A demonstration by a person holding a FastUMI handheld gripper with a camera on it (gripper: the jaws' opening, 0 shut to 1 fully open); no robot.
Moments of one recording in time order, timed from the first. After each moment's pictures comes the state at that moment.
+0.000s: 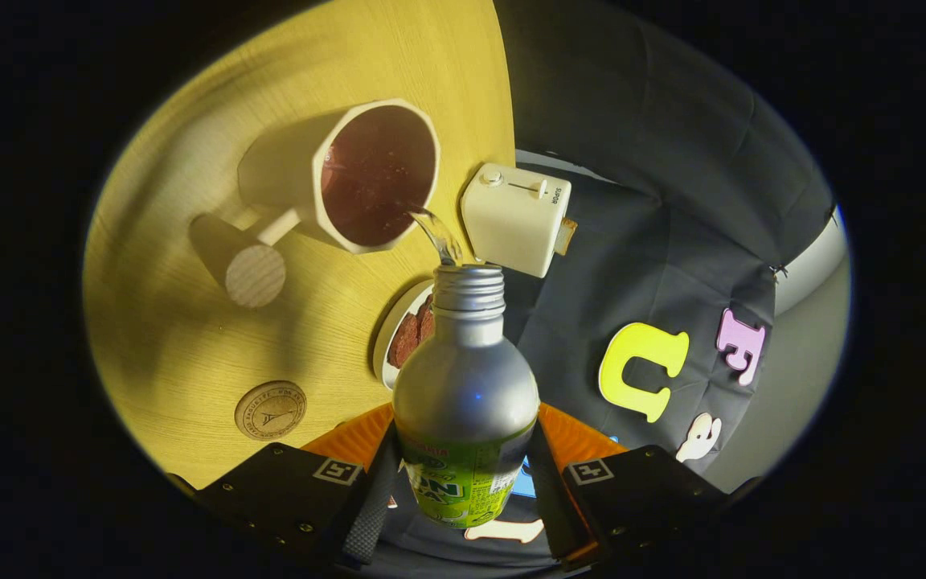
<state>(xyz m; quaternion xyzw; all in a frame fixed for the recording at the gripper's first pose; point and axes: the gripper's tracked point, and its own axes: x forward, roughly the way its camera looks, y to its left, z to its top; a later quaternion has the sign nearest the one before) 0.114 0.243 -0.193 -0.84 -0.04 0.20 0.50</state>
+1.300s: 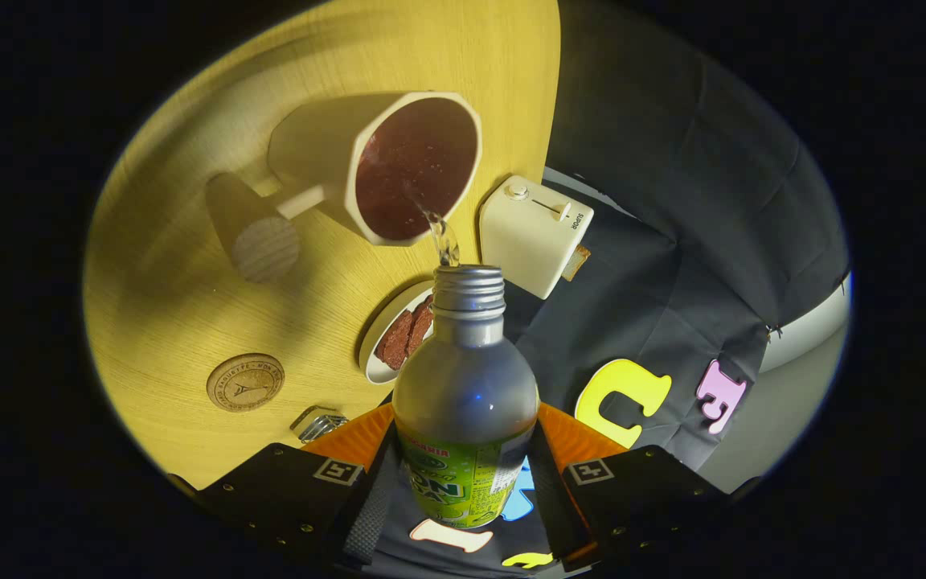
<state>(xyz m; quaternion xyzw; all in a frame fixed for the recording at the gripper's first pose) 0.114 0.252 -0.190 -0.88 -0.08 0.20 0.41</state>
